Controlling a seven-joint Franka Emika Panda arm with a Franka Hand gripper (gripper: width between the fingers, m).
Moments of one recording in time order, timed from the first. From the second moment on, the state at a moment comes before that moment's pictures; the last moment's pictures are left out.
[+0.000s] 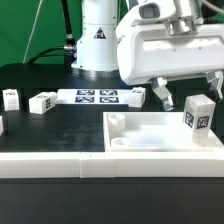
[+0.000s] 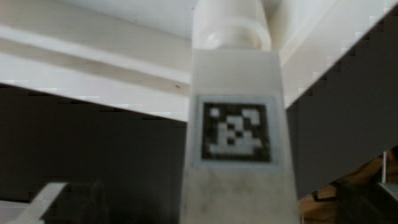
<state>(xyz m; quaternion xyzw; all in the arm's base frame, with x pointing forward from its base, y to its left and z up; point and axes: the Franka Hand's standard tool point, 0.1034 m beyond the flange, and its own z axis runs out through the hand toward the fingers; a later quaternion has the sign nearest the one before) 0.628 0.116 0.098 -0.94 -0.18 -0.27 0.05</state>
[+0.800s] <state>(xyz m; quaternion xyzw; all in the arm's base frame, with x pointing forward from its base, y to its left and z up) 0.625 0.131 0.095 -0.98 -0.19 0.01 0.10</state>
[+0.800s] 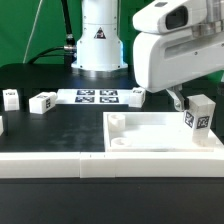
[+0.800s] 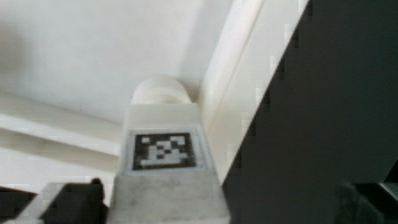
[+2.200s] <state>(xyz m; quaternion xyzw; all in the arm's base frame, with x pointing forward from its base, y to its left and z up) 0.640 0.123 0.080 -0.97 -0.21 -0.03 0.08</state>
